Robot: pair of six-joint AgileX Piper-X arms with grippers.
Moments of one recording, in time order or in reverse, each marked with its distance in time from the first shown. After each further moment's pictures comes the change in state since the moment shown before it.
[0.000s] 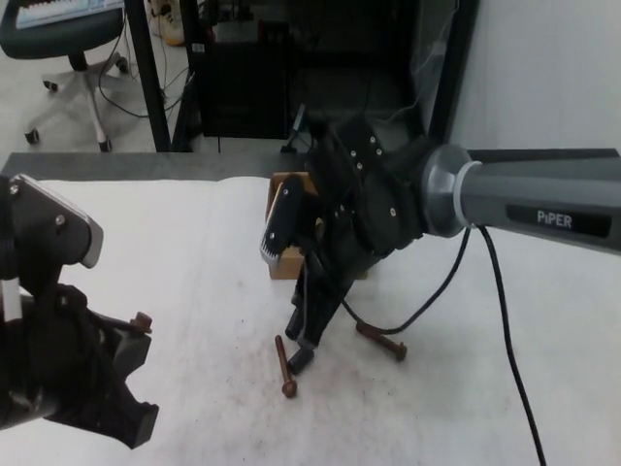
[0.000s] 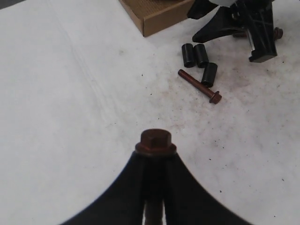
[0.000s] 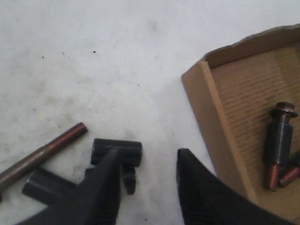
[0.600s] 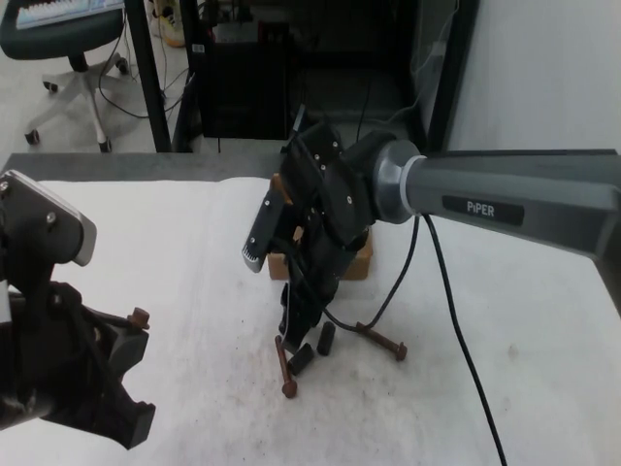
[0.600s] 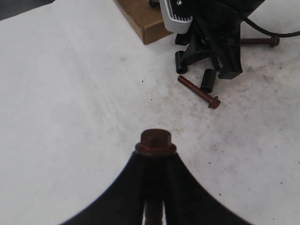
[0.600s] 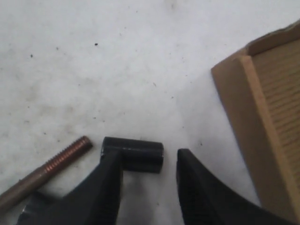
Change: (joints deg) left arm 0.0 -0.6 0.0 0.0 0.0 0.0; right arm 0.4 8.4 -10.5 10.4 -0.1 3.2
